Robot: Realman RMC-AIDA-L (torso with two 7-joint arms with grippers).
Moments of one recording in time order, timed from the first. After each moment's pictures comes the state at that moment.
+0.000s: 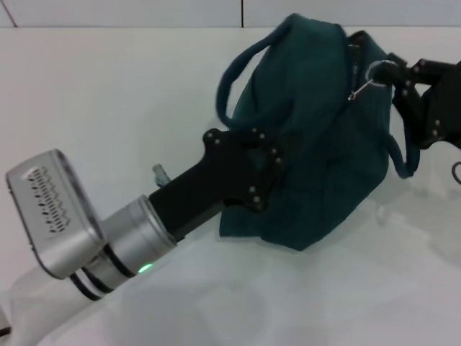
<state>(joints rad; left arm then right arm) -0.49 -2.10 2.83 0.27 -0.62 1.51 -0.27 0.50 2.03 -1.00 -0.25 -1.11 -1.72 0.64</state>
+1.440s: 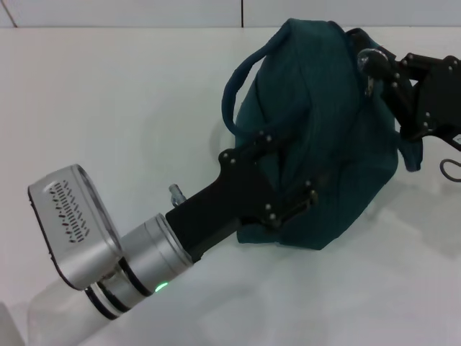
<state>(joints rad) -0.44 -2.10 2.83 0.34 -0.59 1.44 -0.30 0.53 2.03 -1.07 -0.21 -1.04 -1.72 0.69</state>
